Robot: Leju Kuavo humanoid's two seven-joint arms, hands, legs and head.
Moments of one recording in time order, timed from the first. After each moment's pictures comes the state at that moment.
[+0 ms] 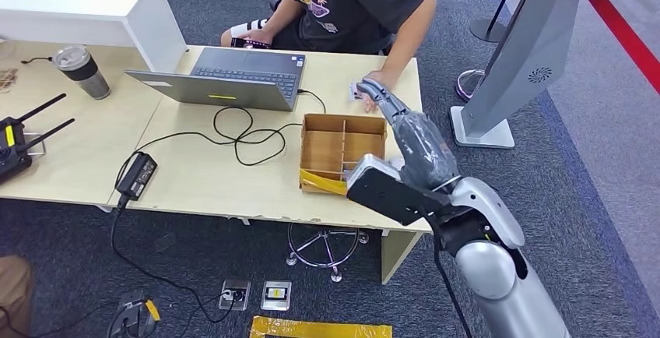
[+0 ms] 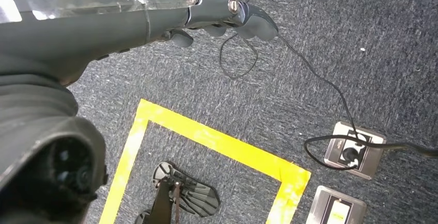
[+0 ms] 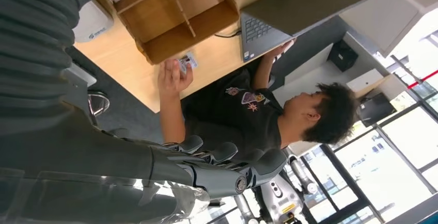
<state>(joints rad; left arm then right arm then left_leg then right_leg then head) -0.13 0.18 -0.23 -0.18 0.55 0.26 -0.15 -0.52 -0.07 0.50 -1.57 0.84 0.17 -0.05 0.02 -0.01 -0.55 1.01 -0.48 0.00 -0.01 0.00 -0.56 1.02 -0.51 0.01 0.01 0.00</state>
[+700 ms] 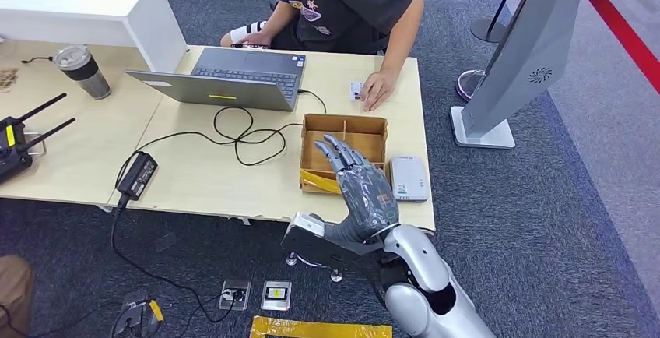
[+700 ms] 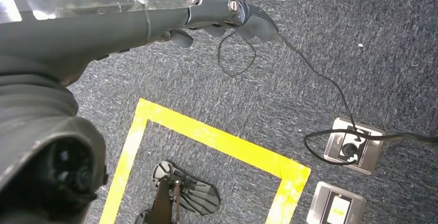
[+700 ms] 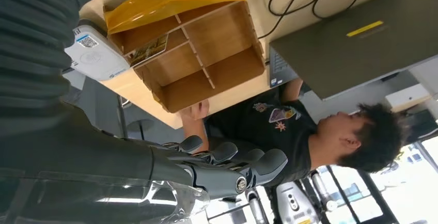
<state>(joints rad) -0.13 0.17 -0.23 -0.18 0.54 0.26 -0.16 -0.40 0.03 0.68 -1.34 1.15 -0.07 -0.06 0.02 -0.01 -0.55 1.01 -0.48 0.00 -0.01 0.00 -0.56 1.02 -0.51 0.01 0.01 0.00</state>
